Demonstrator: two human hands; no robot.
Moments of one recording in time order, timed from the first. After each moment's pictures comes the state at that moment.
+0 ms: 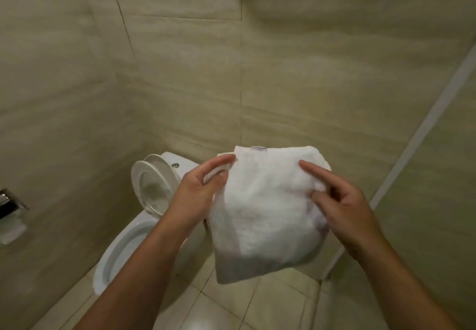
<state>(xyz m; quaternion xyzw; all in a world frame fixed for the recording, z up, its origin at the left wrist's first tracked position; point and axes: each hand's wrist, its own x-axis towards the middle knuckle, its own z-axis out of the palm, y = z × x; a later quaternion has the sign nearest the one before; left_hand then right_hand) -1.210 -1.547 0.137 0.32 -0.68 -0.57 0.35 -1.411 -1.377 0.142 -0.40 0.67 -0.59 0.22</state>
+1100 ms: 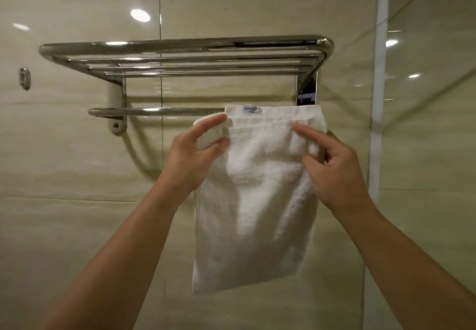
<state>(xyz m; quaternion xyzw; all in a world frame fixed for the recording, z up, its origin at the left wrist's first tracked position) -1.450 -1.726 0.466 -0.06 -0.75 -0.39 0.54 -1.575 -1.508 0.447 -0.44 0.58 -0.63 -0.26</state>
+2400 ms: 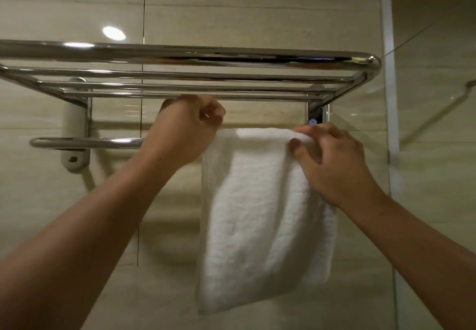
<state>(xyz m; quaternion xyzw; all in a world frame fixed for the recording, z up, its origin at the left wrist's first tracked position) -1.501 -1.800 0.585 0.01 -0.82 -0.13 0.56 -1.628 -1.577 0.527 -0.34 0.74 -0.32 -0.48</state>
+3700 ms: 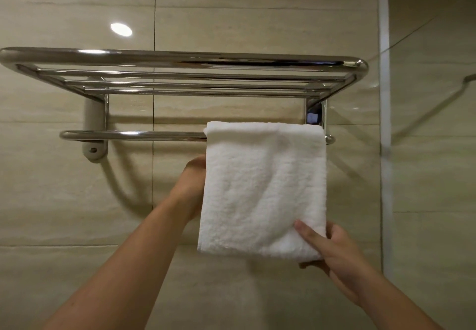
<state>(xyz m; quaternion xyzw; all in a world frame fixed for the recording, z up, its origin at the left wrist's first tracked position) -1.515 -1.810 0.493 -0.02 -0.79 -0.50 0.35 -1.596 -1.566 0.396 -0.25 0.62 -0.75 0.05</state>
